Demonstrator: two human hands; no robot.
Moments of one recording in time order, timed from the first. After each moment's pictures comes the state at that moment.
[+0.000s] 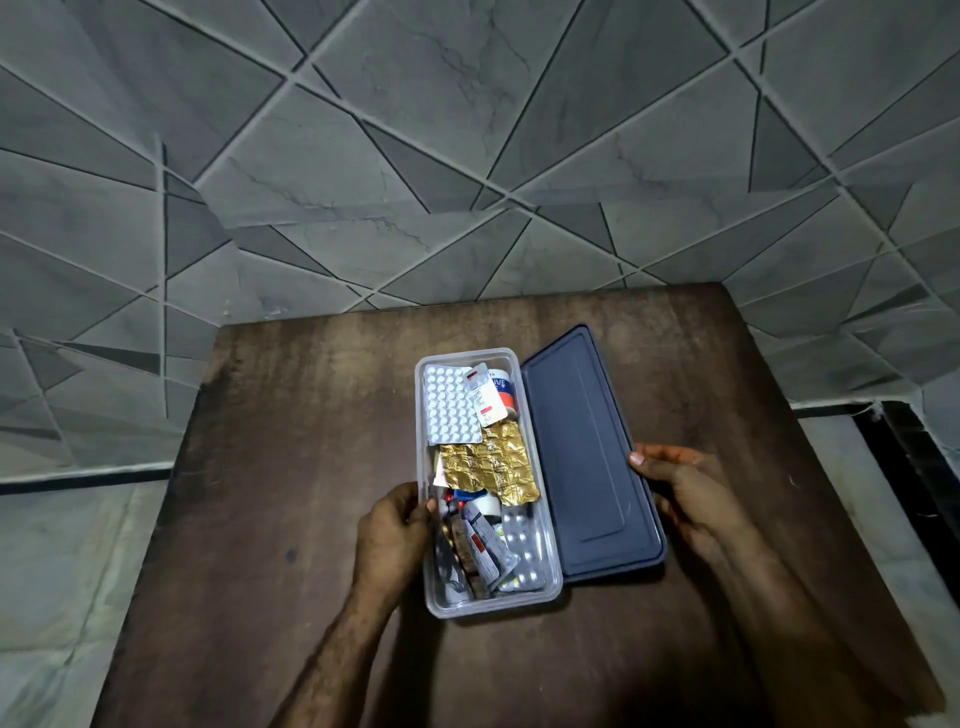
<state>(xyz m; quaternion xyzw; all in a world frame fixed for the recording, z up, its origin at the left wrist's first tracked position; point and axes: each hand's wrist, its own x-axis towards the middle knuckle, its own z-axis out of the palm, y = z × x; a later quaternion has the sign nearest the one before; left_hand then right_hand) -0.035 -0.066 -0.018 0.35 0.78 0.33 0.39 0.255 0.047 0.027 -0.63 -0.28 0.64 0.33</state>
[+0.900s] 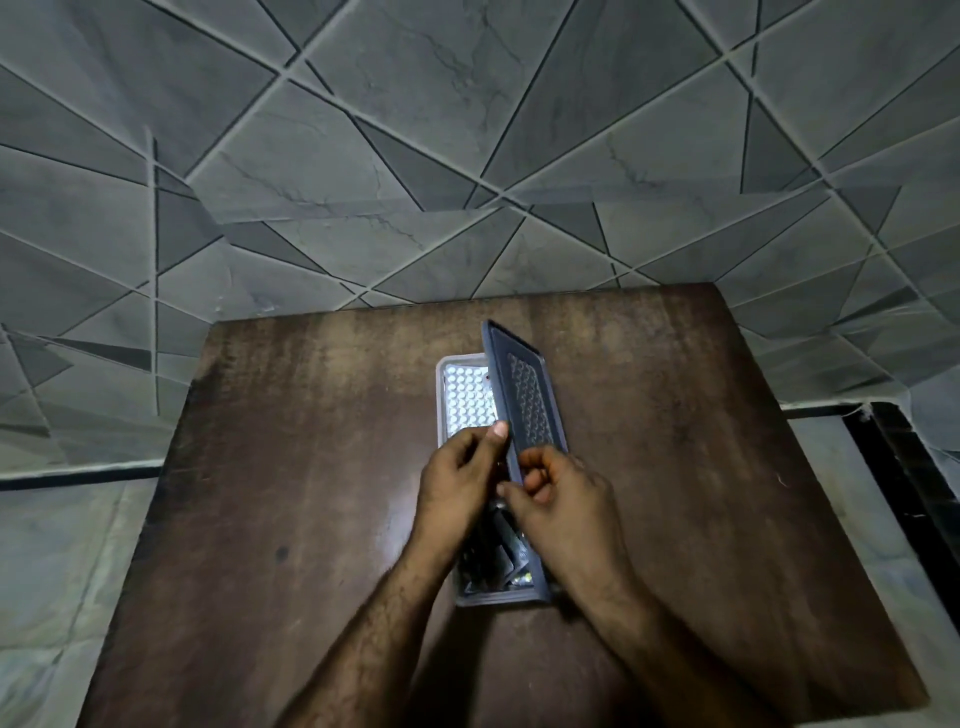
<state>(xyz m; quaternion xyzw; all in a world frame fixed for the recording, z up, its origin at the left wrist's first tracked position) 0.029 -0.013 0.038 0.33 0.65 0.47 0.50 0.153 -0.014 0.070 -0.62 -0.66 0.35 0.23</state>
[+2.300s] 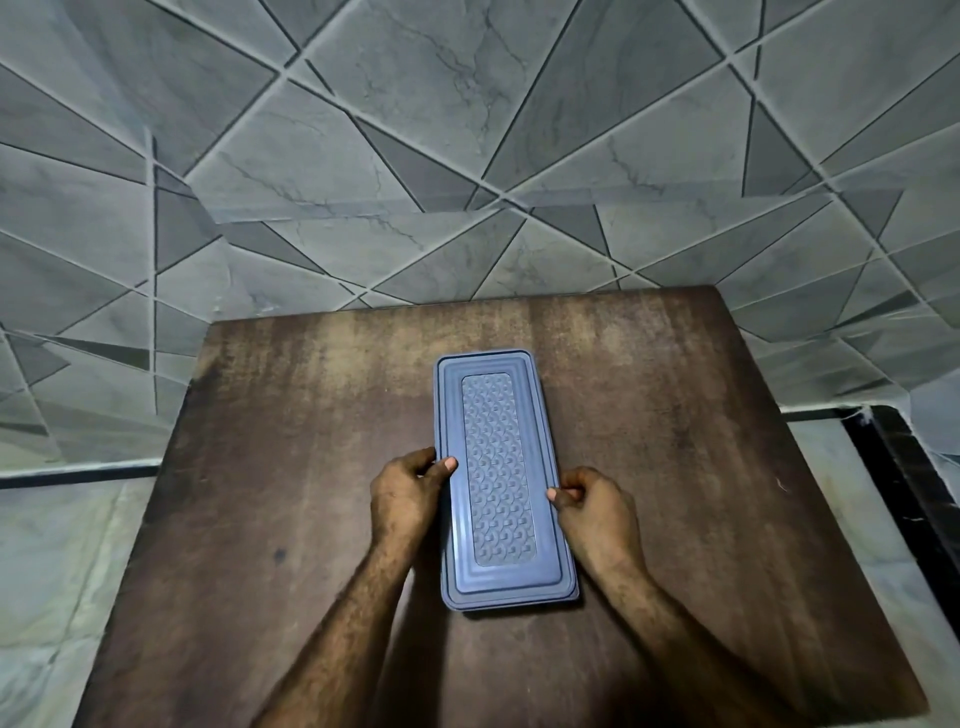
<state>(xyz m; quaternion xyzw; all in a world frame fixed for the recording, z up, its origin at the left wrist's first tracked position) -0.017 -0.018 -0.006 0.35 0.80 0.34 0.35 0.187 0.007 0.005 -0.72 -0.58 0.33 0.16</state>
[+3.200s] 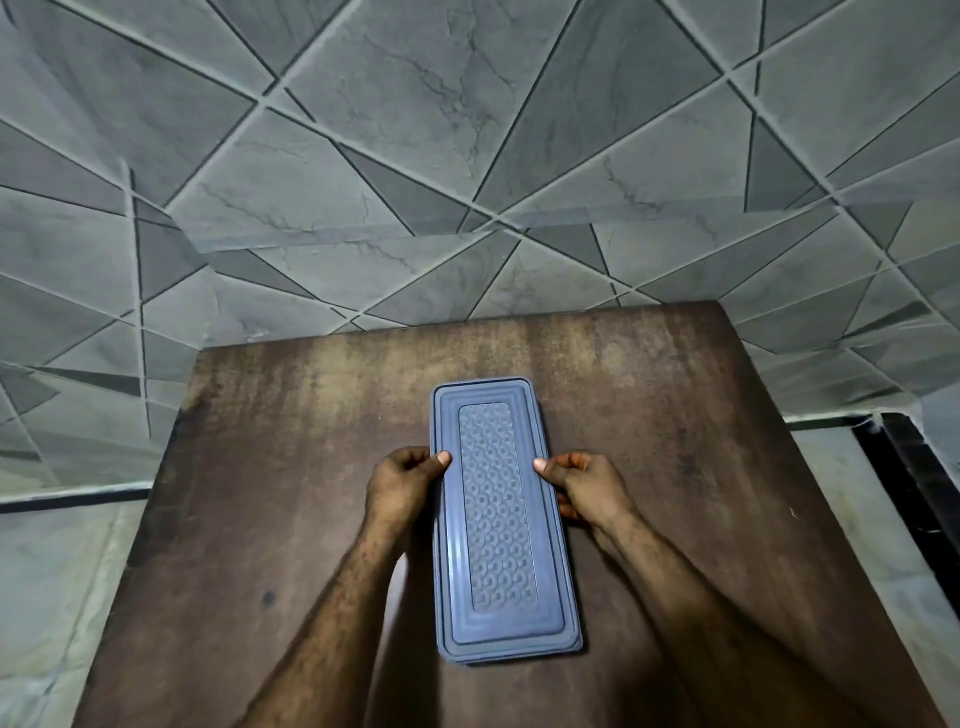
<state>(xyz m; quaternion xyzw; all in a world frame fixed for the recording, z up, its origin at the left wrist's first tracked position) -0.042 0.031 -0.029 0.23 0.74 0.39 0.50 0.179 0.085 -0.018 -0.65 -0.40 0.60 0.21</state>
